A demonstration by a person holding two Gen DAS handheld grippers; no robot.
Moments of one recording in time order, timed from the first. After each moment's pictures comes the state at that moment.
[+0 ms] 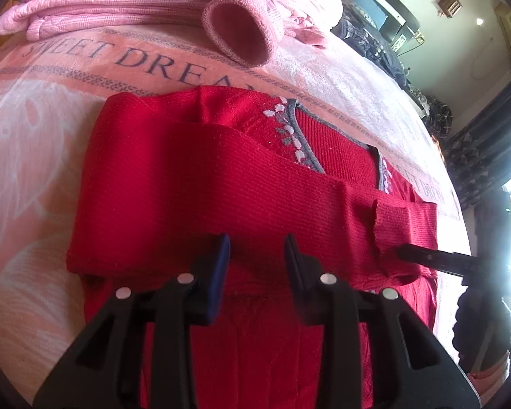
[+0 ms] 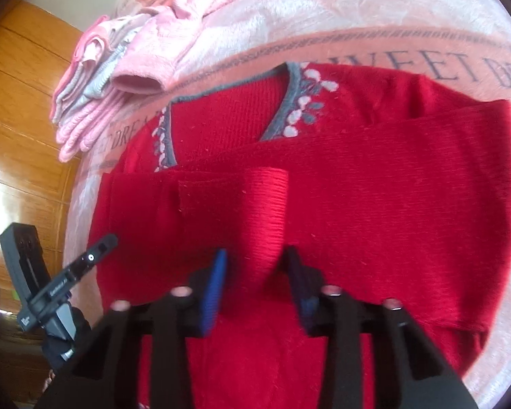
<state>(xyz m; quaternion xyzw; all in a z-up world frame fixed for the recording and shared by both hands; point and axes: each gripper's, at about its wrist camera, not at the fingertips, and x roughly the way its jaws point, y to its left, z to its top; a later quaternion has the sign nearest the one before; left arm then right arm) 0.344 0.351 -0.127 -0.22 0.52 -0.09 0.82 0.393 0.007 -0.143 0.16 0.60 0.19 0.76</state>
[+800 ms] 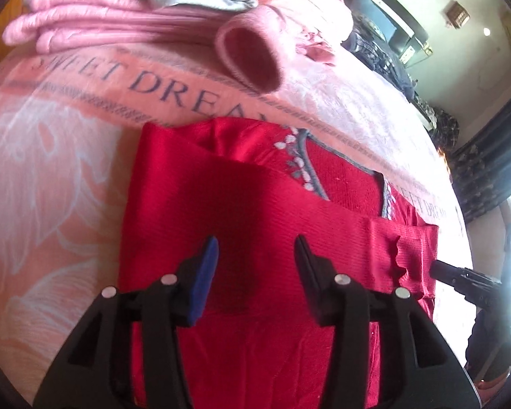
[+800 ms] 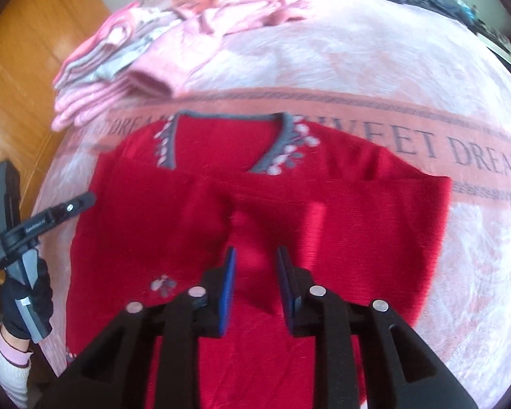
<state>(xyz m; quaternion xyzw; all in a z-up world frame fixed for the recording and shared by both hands) 0.359 0.353 -0.104 -0.21 0.51 -0.07 0.83 0.377 0.013 -0.095 0.02 0.56 0.18 0.80</state>
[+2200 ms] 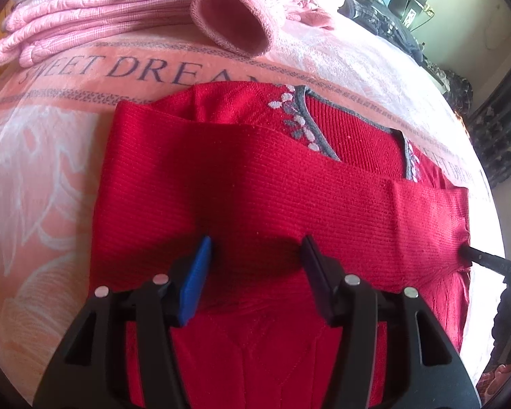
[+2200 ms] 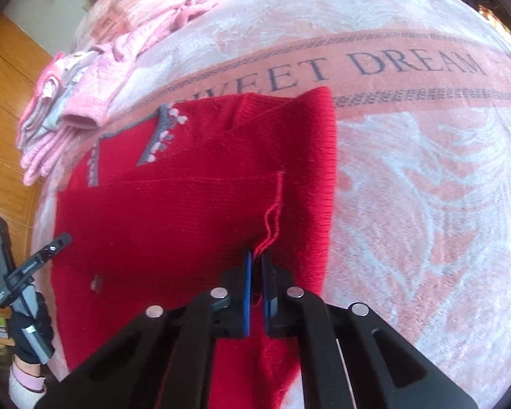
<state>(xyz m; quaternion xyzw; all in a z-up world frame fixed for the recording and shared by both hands) 0.363 0.326 -0.133 -0.14 0.55 -0.06 0.82 0.364 -0.112 -0.137 0.14 0.58 0.08 0.80</state>
